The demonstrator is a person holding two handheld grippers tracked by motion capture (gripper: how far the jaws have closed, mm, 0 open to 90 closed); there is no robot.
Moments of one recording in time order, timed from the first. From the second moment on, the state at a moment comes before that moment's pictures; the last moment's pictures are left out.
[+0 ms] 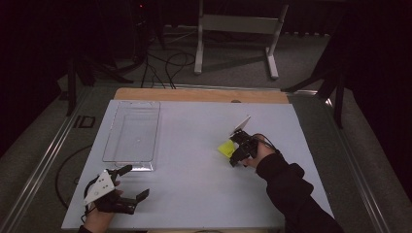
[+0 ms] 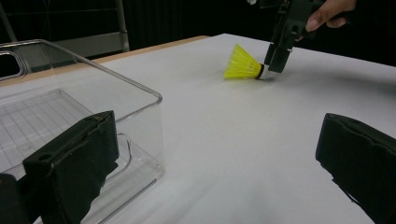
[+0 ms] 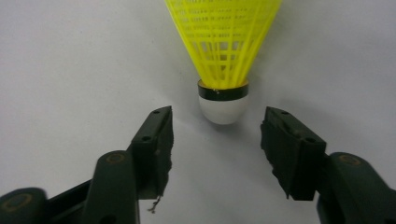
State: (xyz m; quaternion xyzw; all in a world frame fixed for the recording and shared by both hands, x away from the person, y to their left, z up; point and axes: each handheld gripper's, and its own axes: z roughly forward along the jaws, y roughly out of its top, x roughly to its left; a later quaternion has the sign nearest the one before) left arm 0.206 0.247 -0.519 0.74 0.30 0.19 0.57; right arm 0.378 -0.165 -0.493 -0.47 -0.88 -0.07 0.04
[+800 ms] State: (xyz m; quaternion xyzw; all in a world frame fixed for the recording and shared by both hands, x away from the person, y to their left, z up) left arm 0.206 0.247 -0.519 0.74 0.30 0.19 0.57; right arm 0.385 -0.150 -0.504 -0.44 -0.90 -0.03 0.01
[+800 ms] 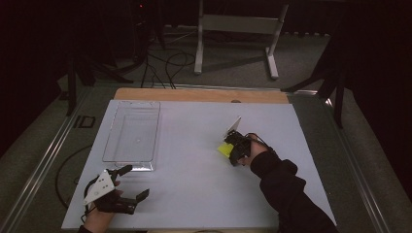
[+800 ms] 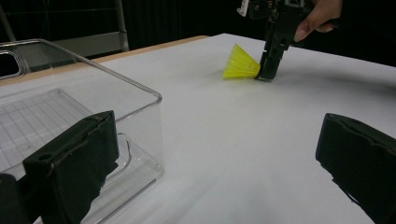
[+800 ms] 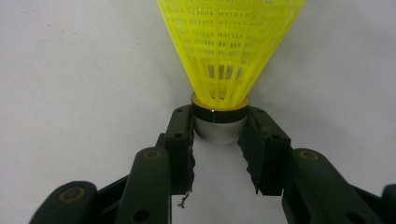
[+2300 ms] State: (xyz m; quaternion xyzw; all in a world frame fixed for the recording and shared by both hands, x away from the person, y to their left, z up) left arm 0.207 0.247 -0.520 0.75 0.30 0.19 0.56; right arm 0.347 -0.183 -0.484 -0.15 -0.98 -0.09 0.04
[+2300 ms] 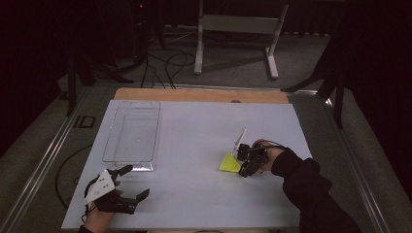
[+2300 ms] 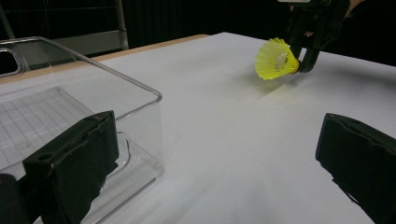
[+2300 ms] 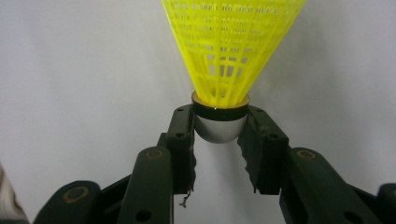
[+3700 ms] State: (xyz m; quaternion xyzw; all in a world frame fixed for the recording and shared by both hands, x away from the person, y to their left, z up) left arm 0.231 0.215 -0.456 0.79 0.32 0.05 0.53; right arm 0.316 -0.186 -0.440 0.02 -0.98 -0.19 0.01
